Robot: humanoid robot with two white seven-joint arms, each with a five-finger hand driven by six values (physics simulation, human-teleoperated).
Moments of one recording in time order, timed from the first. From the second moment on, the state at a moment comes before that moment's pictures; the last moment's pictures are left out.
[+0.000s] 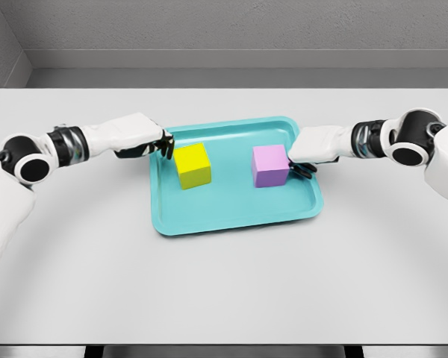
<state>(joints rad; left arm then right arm) -0.62 0.41 -0.38 -1.20 -0.63 -0.61 -0.61 -0.91 -0.62 0.95 -1.25 0.65 -0.57 0.61</state>
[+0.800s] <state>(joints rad) -0.61 0.42 -0.38 -1.20 -0.60 -0.61 -0.61 -0.91 -0.59 0.95 -1.25 0.65 -0.56 0.61</state>
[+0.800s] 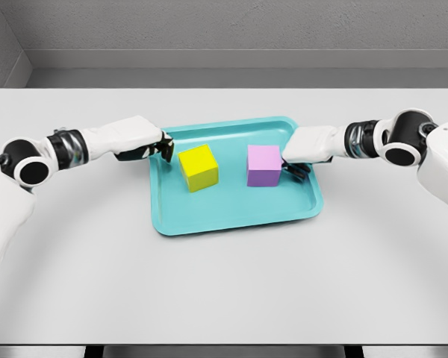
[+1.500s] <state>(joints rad) -0.61 0.35 -0.37 -1.13 -0.58 -0.59 -0.61 -0.91 -0.53 0.94 -1.21 0.65 -0.54 0.61</state>
